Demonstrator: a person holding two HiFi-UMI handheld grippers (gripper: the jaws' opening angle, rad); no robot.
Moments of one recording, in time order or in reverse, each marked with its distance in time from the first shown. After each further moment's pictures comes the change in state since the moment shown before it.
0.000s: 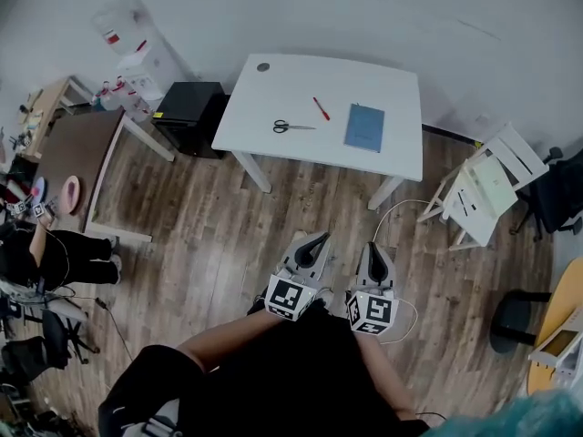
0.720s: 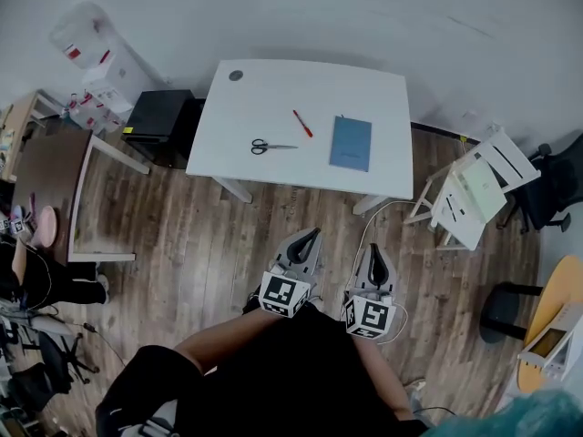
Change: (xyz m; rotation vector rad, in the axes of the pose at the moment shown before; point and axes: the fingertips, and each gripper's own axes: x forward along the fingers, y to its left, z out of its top) left arm 0.109 0.092 -0.002 -0.125 0.019 -0.026; right arm 0.107 -0.034 0.032 -0.077 -0.020 -0.139
